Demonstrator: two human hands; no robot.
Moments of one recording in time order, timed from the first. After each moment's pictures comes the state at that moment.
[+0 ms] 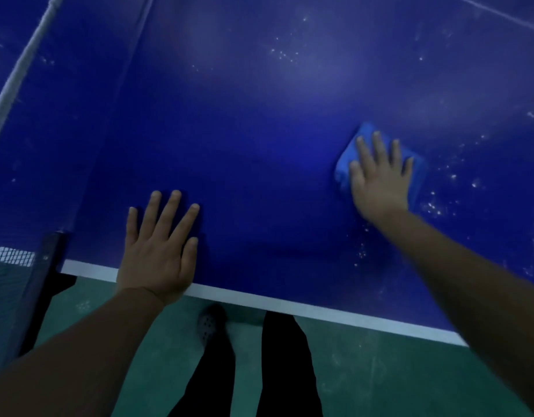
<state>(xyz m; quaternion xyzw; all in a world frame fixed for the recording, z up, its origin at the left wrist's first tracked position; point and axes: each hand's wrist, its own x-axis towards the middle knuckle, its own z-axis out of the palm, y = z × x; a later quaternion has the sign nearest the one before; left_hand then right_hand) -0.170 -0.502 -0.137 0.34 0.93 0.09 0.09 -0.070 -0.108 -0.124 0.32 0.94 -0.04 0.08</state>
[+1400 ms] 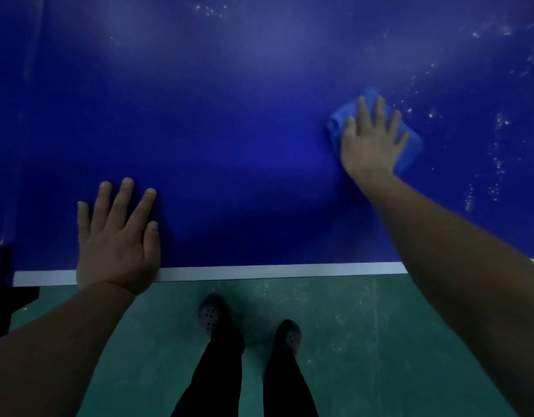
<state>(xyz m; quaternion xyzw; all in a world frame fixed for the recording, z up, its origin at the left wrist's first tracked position) -0.170 -0.499 -0.136 0.34 0.93 0.09 0.10 -0.026 -0.100 -0.124 0.53 0.84 -0.11 0.06</state>
